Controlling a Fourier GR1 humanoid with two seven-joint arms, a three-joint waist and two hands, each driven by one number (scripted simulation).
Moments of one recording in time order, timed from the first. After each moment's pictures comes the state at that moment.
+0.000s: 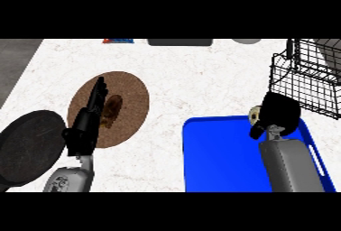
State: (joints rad) left arm -0.14 0.04 -0.08 -1.55 -0.16 0.17 0.03; right arm -0.35 -0.05 -0.03 -1.44 1.46 0.46 0.69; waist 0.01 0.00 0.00
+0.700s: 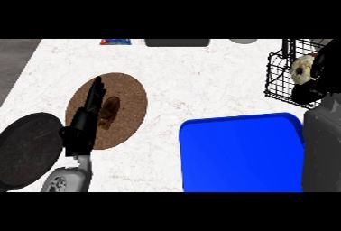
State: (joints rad) left arm -0.14 0.04 -0.07 -1.56 -0.16 0.17 0.05; right arm -0.67 -0.14 -0.14 -1.82 1.46 0.80 0.79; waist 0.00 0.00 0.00
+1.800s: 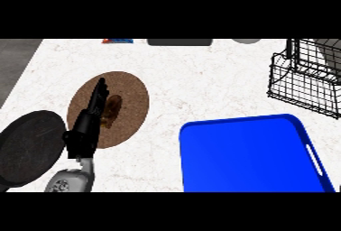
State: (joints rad) left arm -0.12 0.02 -0.09 -1.58 -0.17 0.16 0.05; right arm -0.97 -0.38 -0.41 -1.30 1.34 0.49 0.70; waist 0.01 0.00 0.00
